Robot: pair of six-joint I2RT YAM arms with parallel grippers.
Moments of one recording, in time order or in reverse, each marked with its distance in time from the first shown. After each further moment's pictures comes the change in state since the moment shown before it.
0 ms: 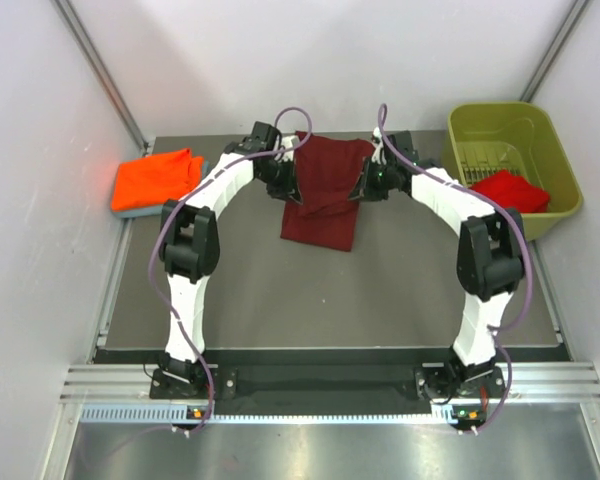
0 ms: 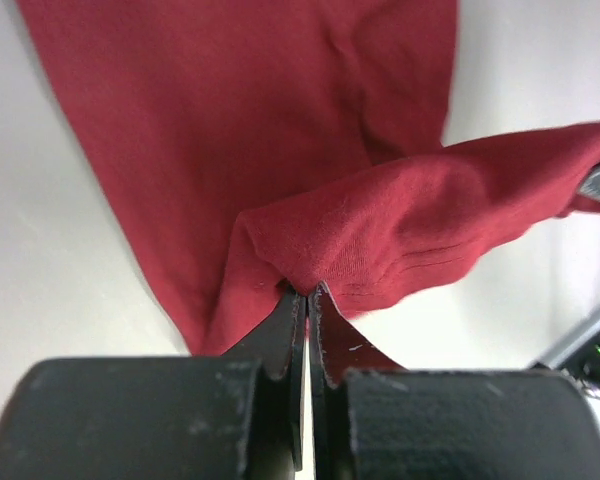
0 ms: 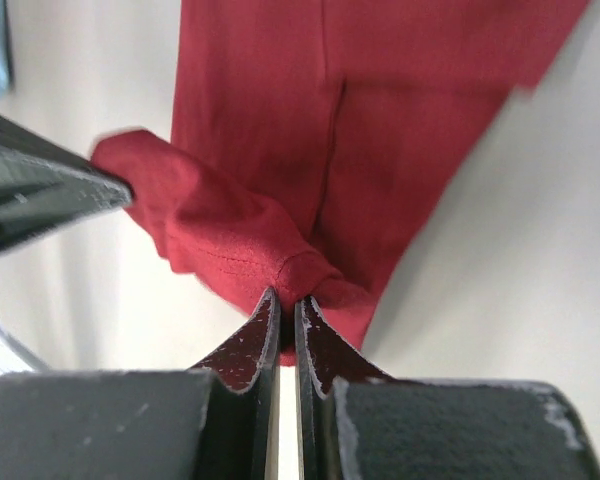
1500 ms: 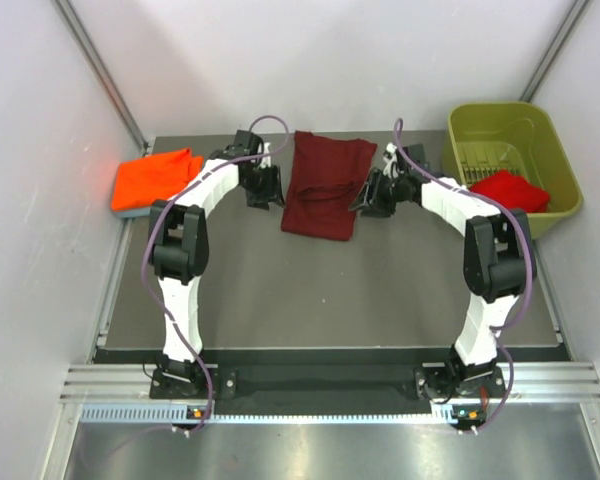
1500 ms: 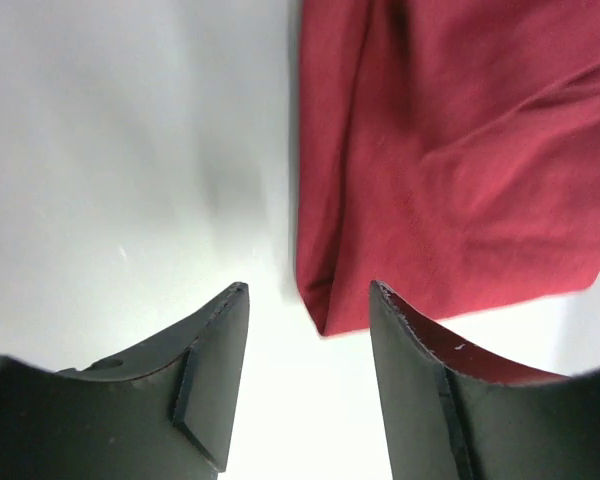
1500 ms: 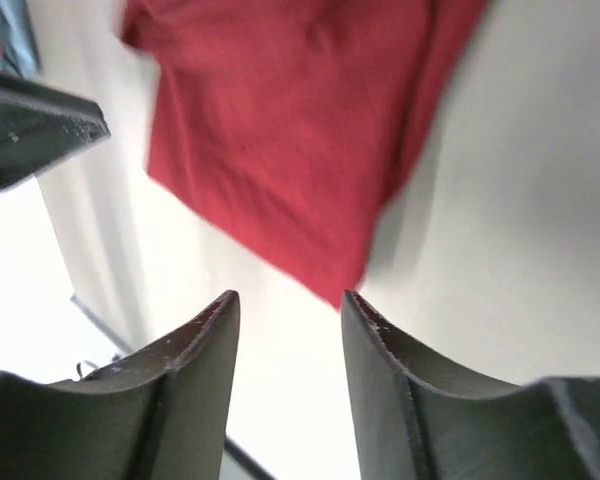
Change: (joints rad) left arm 0.075 -0.027 -0.119 0.066 -0.195 -0.051; right arm -0.076 0.011 -0.097 0.067 -0.151 0.092
